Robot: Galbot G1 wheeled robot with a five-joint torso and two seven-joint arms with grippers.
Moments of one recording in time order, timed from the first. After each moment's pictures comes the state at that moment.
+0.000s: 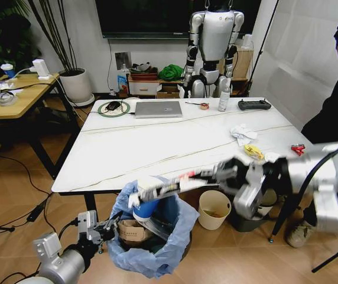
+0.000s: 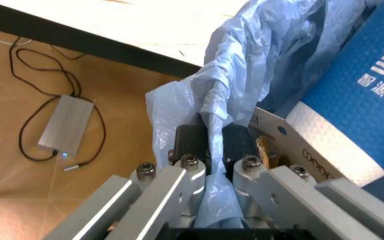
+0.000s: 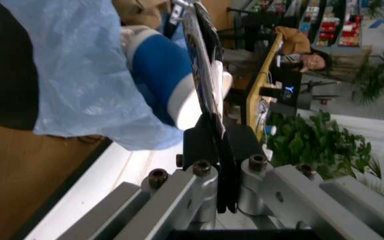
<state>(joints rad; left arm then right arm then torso) 1.88 -1.02 -0.65 -2.48 -1.06 0.42 -0.27 -0.65 0.22 0.12 2.40 -0.07 0.36 -0.67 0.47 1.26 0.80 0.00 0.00</state>
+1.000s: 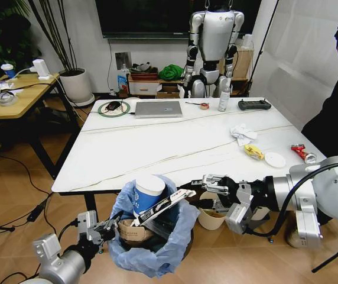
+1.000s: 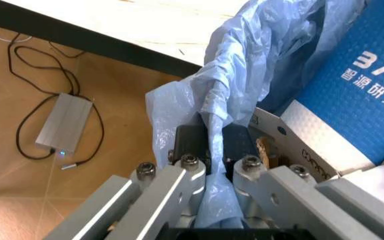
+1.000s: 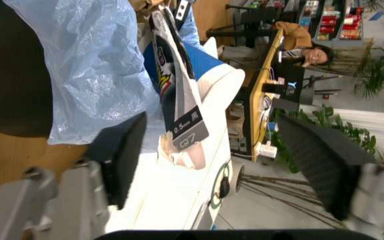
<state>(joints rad) 1.87 -1.03 -0.64 -2.47 -1.06 0.42 -0.27 -0.72 0.25 0.11 2.38 -0.13 0.36 -0.64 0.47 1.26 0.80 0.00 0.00</state>
